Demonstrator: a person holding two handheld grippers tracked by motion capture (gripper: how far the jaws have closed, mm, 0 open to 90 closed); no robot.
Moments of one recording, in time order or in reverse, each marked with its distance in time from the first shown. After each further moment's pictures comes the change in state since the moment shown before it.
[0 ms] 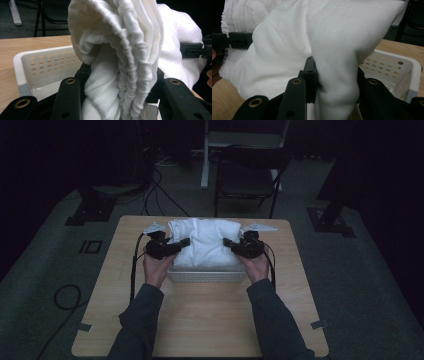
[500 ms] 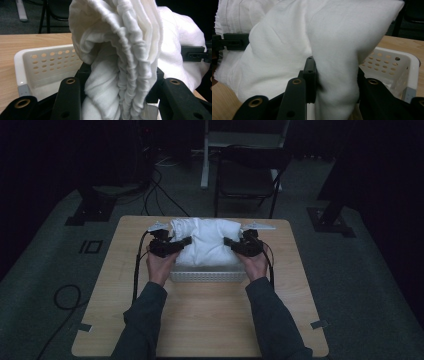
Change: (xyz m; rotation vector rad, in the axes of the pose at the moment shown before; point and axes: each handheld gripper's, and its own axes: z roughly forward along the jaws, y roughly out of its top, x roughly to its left) left arm 0.003 0.000 0.015 0.020 0.037 -0.028; right arm -0.010 -0.003 0.013 0.016 -0.025 0.039
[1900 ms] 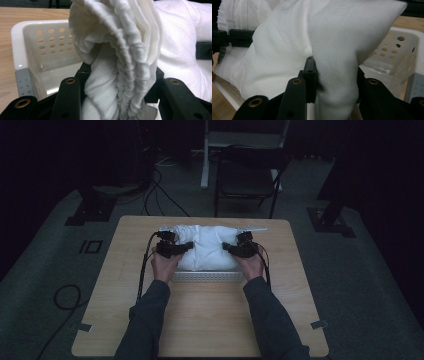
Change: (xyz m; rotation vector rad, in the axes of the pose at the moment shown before) left arm 0.020 -0.016 0.039 0.141 0.085 -0.017; right arm -0.013 -0.015 0.032 0.119 -0.043 0.013
